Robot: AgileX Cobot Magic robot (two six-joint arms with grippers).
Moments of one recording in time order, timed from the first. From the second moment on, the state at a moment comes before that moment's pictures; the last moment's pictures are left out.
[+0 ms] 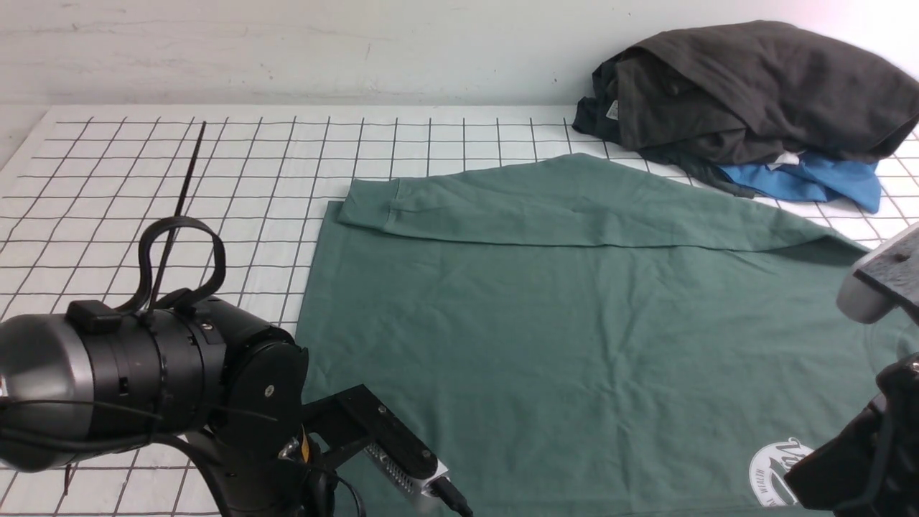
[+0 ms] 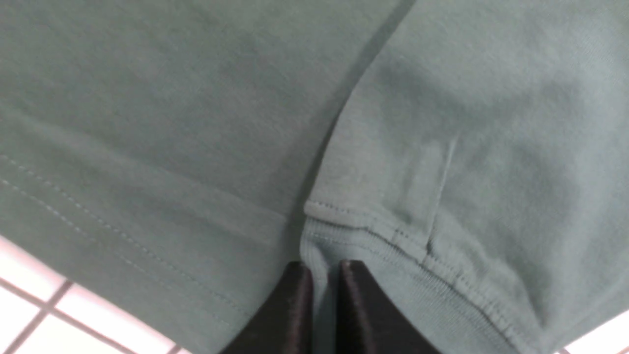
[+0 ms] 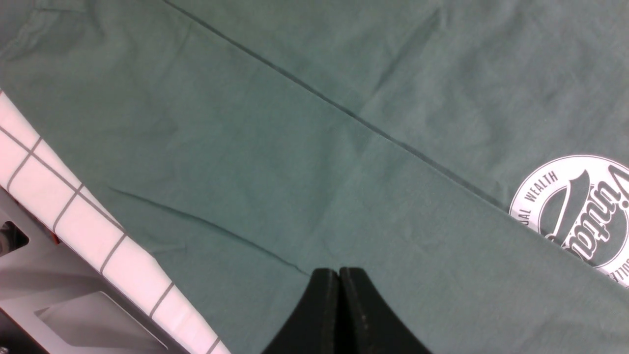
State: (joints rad) right arm 0.35 1.04 -0.86 0.33 1.21 -0.38; left arm -0.61 1.58 -0.79 -0.14 0.87 0.25
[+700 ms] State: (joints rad) right arm 0.35 1.04 -0.86 0.32 1.19 -0.38; left arm -0.61 1.62 -1.31 0.06 1.18 0.25
